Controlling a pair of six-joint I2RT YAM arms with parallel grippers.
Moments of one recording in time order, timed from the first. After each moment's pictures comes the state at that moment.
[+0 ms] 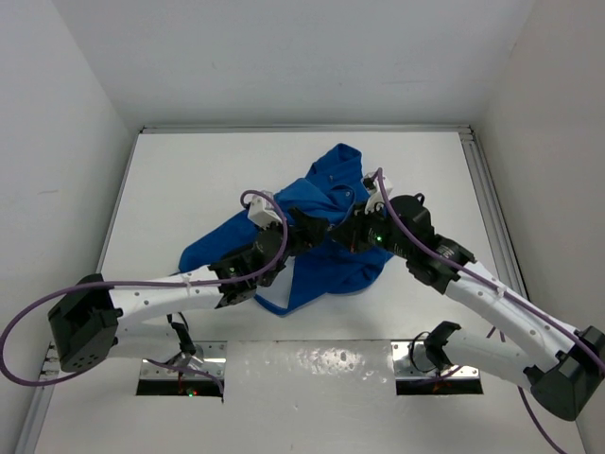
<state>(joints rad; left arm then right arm) -1.01 1.22 0.67 0.32 -0.59 -0.94 0.69 0.99 0.78 -0.18 -0.16 0.49</state>
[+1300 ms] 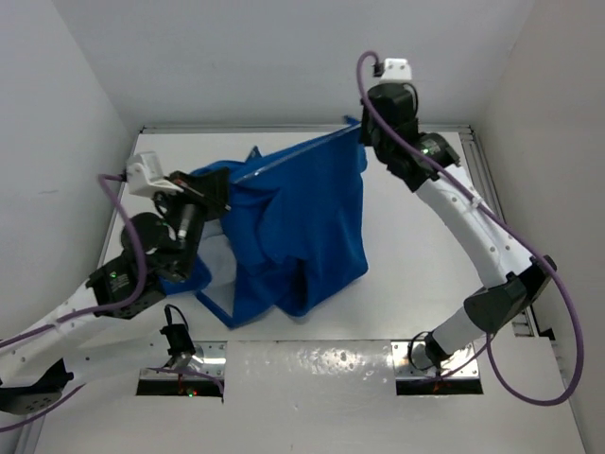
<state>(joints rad) -1.02 0.76 1.09 -0.18 -0.92 -0.54 0.55 1.57 1.75 -0.58 0.54 0.23</state>
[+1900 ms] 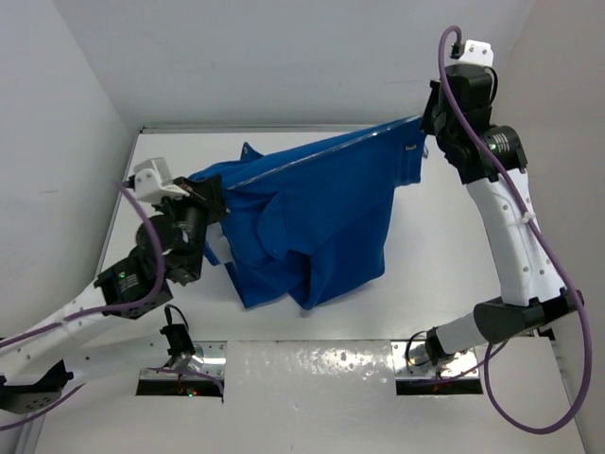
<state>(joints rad) -1.02 0.76 1.08 -0.21 -1.06 -0.45 0.29 1.48 1.92 -0.80 0.49 0.23</state>
